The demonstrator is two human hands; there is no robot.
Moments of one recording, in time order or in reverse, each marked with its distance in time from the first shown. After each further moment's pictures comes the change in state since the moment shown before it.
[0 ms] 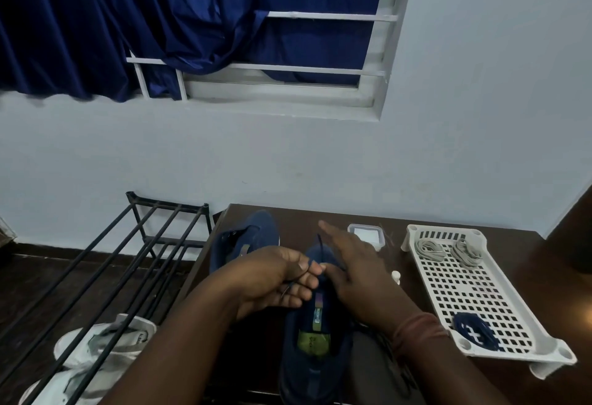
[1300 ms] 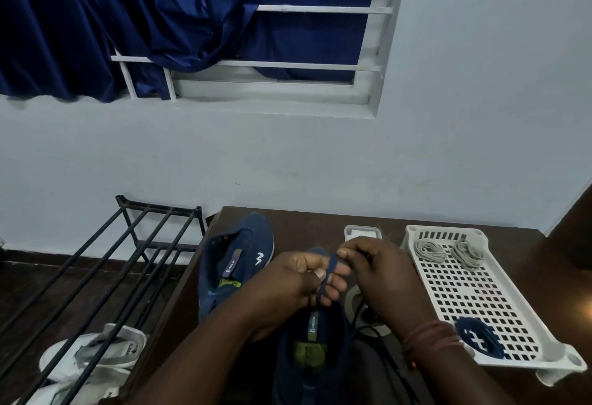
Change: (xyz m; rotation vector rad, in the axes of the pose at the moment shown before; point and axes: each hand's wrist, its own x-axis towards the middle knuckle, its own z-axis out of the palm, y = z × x) left_hand 0.030 -0.018 0.027 -0.048 -0.061 0.310; right_hand 0.004 0.022 -0.013 0.205 0.294 0.027
